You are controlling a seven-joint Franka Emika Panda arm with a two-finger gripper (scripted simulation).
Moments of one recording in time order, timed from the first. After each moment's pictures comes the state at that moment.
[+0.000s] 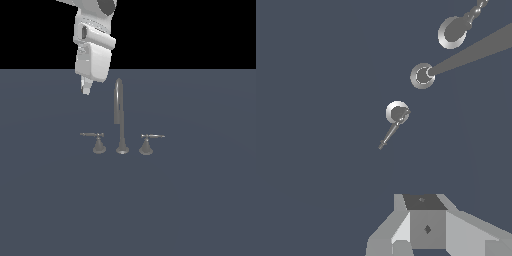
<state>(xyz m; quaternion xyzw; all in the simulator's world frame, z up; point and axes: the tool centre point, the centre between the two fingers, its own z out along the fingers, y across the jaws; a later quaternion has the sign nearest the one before) -0.012 0.126 0.230 -0.86 0.49 0.11 0.08</state>
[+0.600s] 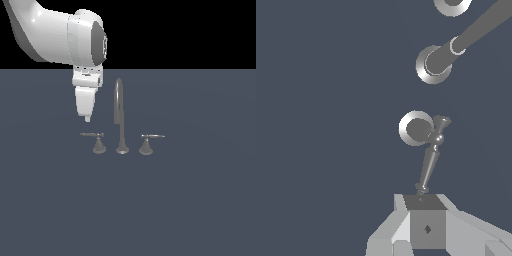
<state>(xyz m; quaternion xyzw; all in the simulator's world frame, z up) 0.021 0.141 0.129 -0.76 0.64 0.07 0.03</state>
